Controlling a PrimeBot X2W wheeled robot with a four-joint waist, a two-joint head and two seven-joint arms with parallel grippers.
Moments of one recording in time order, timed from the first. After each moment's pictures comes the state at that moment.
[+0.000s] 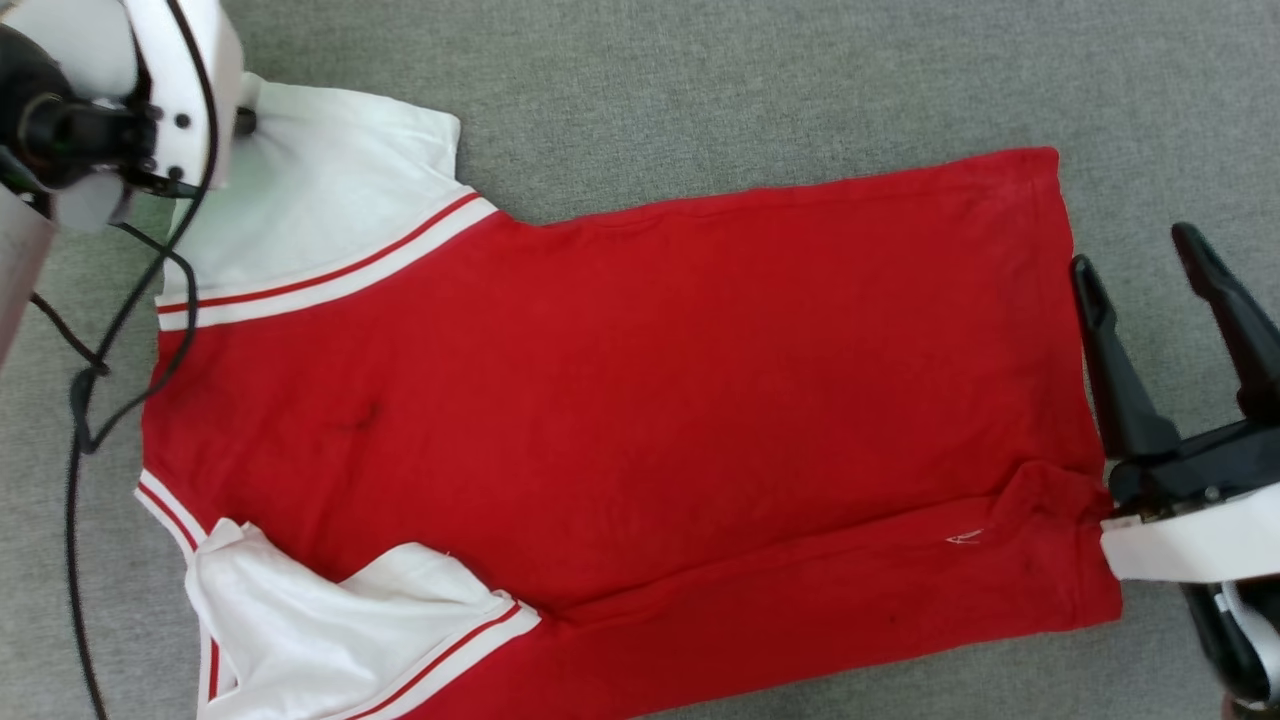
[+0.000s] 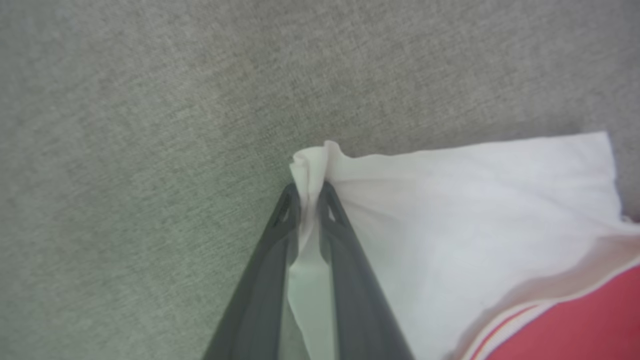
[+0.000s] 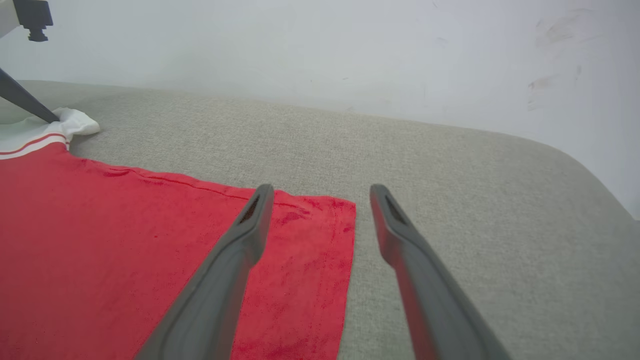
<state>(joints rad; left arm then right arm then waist) -1.30 0.67 -0.83 0.57 -0.97 -0.07 1.04 -0.17 -0.28 0.03 -0.28 0.25 0.13 -0.04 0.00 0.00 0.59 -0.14</state>
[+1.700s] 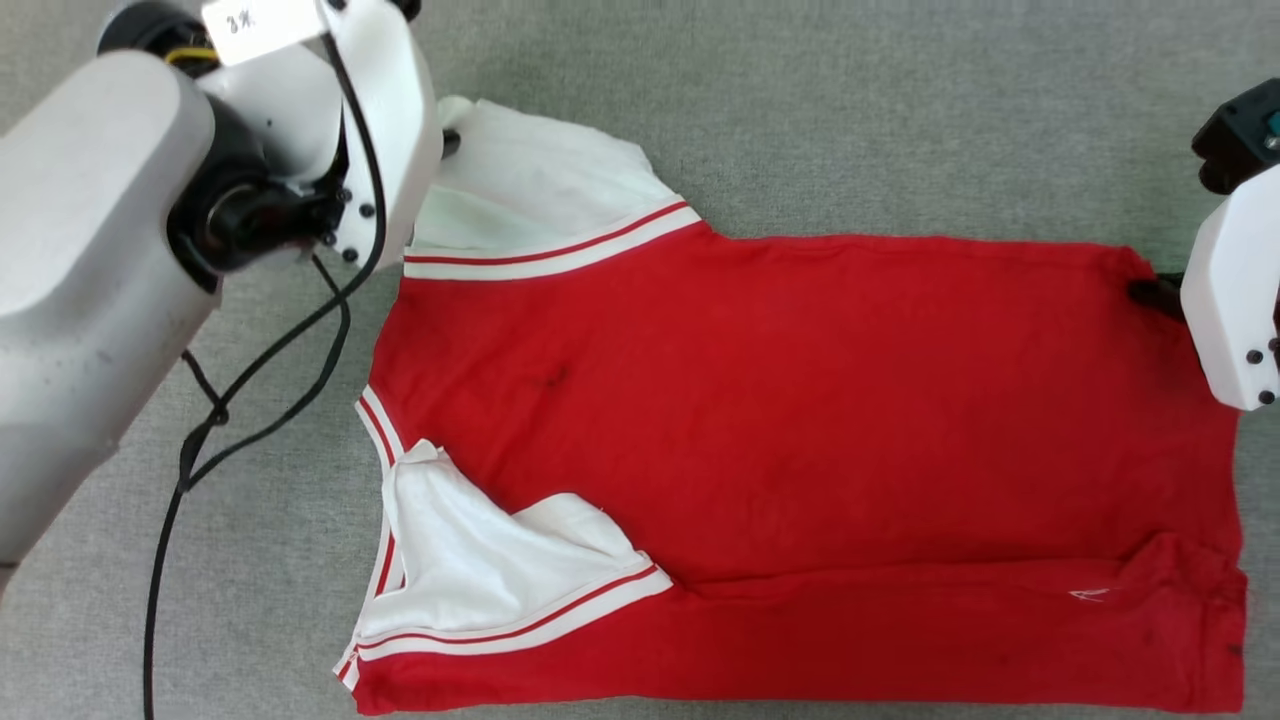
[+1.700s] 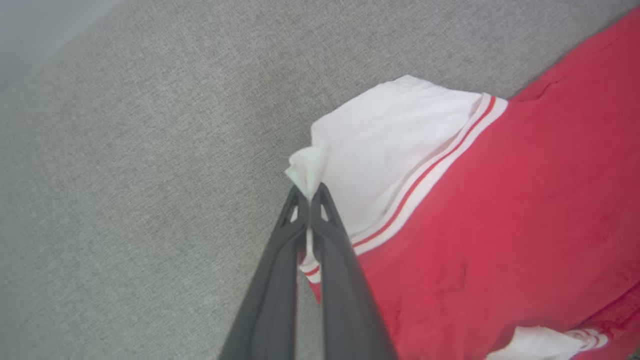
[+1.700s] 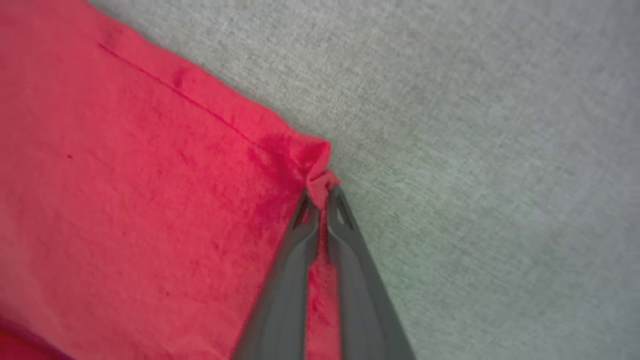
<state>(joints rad) -1.28 0.63 -0.98 0.35 -1.04 -0.13 0.78 -0.82 -0.75 0.55 0.21 0.80 0.13 0.93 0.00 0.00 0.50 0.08</state>
